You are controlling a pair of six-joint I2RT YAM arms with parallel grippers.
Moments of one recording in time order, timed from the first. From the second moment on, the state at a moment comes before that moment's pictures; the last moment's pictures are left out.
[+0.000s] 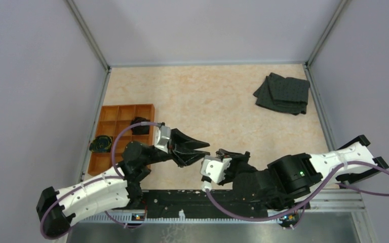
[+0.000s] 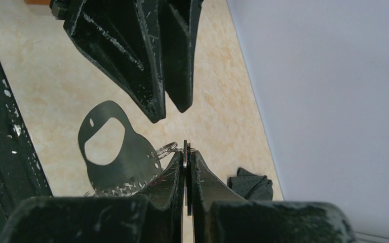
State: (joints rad) left arm -0.96 0.76 0.43 0.74 0.49 -0.38; right arm 1.86 1.14 1.42 -0.93 0.98 -0.24
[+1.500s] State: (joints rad) left arm -0.82 1.09 0.71 0.94 1.16 -0.60; right arm 1.94 1.16 1.47 -0.99 1.00 -0.26
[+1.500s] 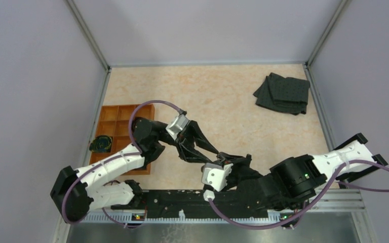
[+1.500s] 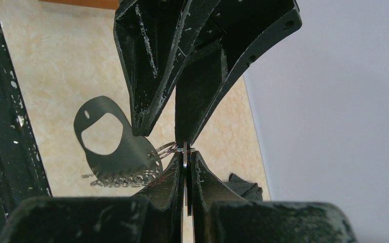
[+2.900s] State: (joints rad) left arm -0.87 1.13 0.64 1.06 1.07 -0.71; right arm 1.94 1.17 1.47 -1.03 1.03 -0.22
